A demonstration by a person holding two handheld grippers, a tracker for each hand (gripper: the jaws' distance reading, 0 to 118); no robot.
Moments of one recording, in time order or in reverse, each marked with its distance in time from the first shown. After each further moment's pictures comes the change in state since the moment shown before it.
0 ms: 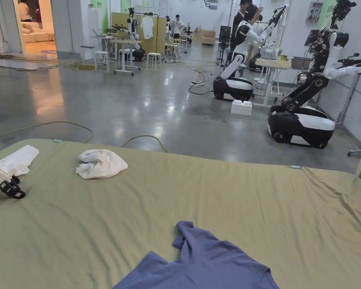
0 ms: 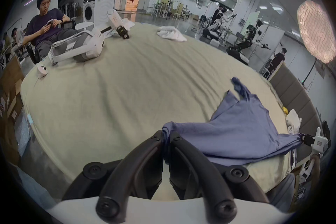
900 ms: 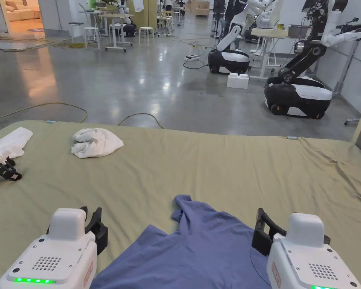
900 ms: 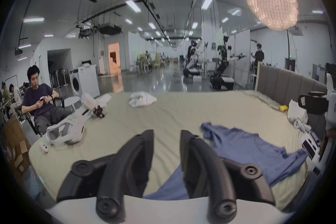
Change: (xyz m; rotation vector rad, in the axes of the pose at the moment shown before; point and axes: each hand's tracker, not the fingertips) left arm 0.187 0.040 0.046 0.577 0.001 -0.304; right arm -0.144 0.067 0.065 0.550 0.247 -0.094
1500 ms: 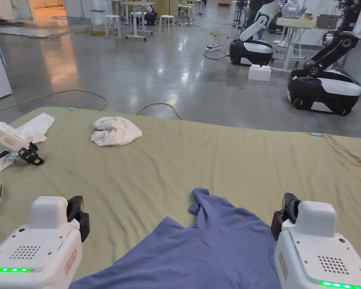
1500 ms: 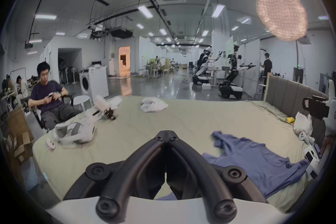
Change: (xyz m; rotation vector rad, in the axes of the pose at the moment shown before) left arm -0.069 -0.022 -0.001 -0.065 0.086 0.090; right arm -0.024 0.000 -0.016 0.057 0.012 0.082
